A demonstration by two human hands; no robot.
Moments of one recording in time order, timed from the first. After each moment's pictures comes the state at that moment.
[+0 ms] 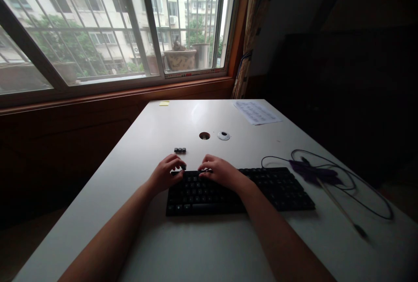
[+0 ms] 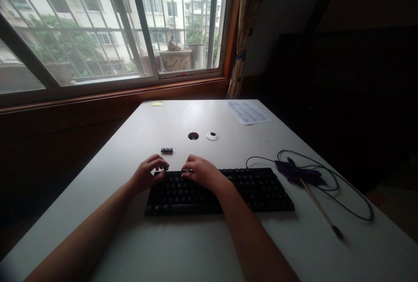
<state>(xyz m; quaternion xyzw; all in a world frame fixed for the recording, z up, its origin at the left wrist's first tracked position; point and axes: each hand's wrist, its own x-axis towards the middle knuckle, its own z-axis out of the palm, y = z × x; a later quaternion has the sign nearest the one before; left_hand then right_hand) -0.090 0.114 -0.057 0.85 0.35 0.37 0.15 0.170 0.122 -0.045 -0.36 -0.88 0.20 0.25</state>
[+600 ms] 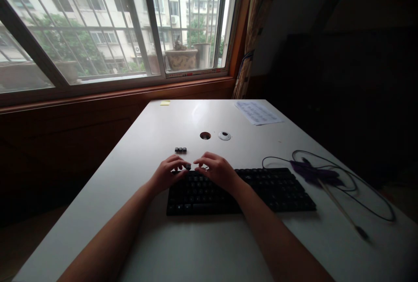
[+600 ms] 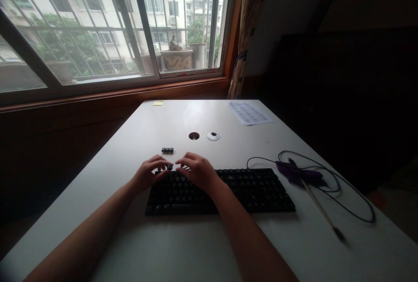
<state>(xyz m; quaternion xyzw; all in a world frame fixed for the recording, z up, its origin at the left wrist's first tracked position) -0.087 0.114 -0.052 0.85 0.32 0.38 0.18 0.152 0.116 -0.042 -0.32 -0.86 0.14 0.38</state>
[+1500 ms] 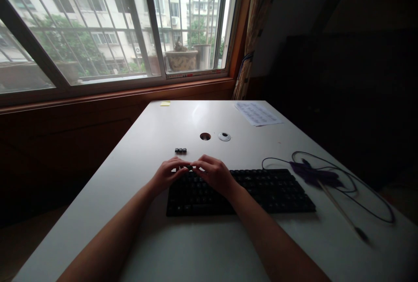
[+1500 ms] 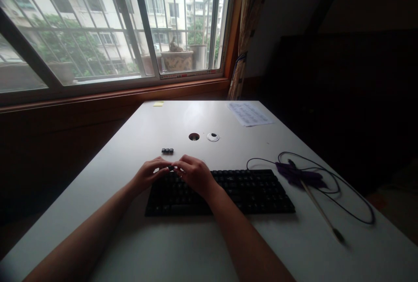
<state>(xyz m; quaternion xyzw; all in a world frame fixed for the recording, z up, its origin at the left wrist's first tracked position) -0.085 0.111 -0.045 0.82 0.32 0.39 0.27 0.141 0.107 -0.045 -0.33 -0.86 0.12 0.39</state>
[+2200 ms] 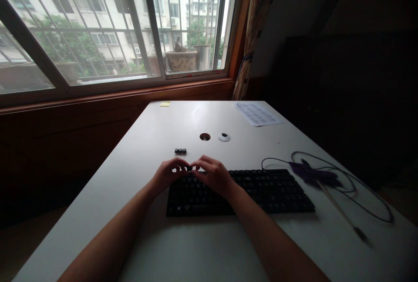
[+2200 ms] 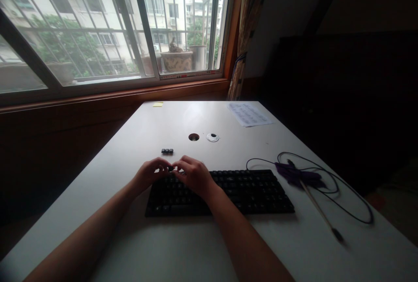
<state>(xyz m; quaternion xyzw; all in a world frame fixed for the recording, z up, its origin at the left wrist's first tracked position) -0.080 0.114 -0.054 0.76 0.36 0.43 0.35 0.138 0.106 -0.045 -0.33 -0.85 0.14 0.39</state>
